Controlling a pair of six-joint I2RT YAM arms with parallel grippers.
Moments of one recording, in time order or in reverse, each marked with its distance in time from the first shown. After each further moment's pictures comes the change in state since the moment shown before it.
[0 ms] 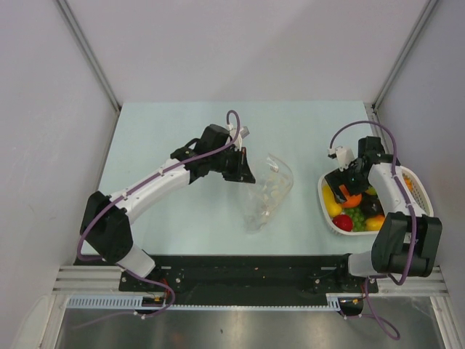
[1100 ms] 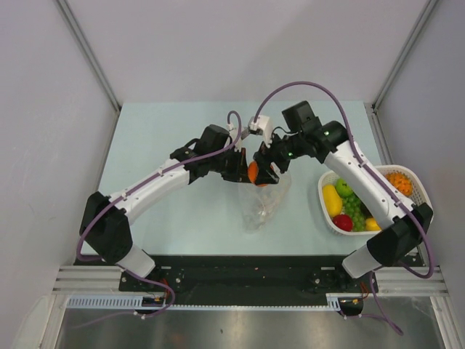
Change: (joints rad) left arm 0.000 -0.004 -0.002 -0.011 -0.030 0.068; right arm 0.677 0.131 0.610 -0.108 -0.460 0.237
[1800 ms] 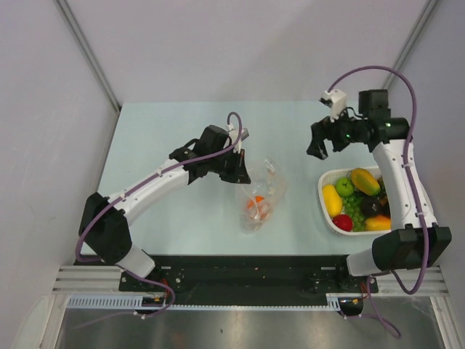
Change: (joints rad) left arm 0.000 -0.009 0.000 -0.033 -0.028 0.047; right arm -0.460 -0.076 -0.021 -0.011 0.041 -0.007
